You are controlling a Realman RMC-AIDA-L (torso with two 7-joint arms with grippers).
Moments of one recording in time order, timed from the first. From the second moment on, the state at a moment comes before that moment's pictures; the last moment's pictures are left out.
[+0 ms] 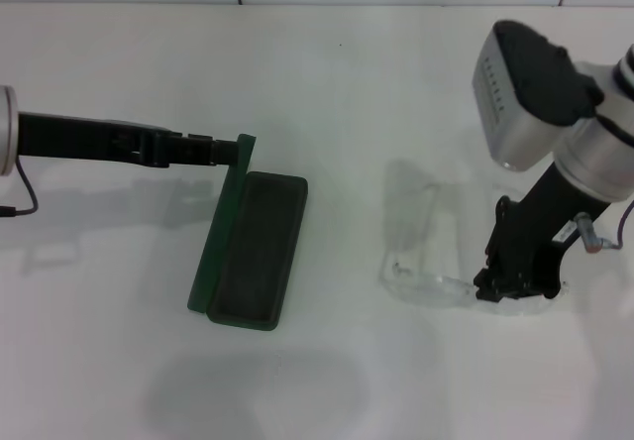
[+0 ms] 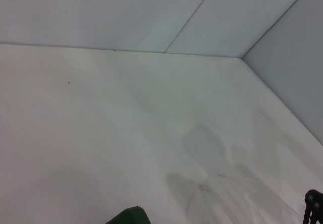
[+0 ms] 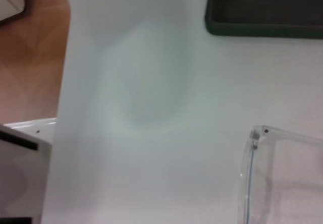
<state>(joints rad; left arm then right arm) -0.51 -2.08 0.83 1.12 2.13 1.66 -2.27 0.82 2.02 -1.46 -1.08 -2.39 -1.72 1.98</state>
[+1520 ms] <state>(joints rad) -0.55 -2.09 1.13 1.38 2.41 1.60 -2.50 0.73 2.00 -1.23 -1.17 -2.63 -1.57 1.98</state>
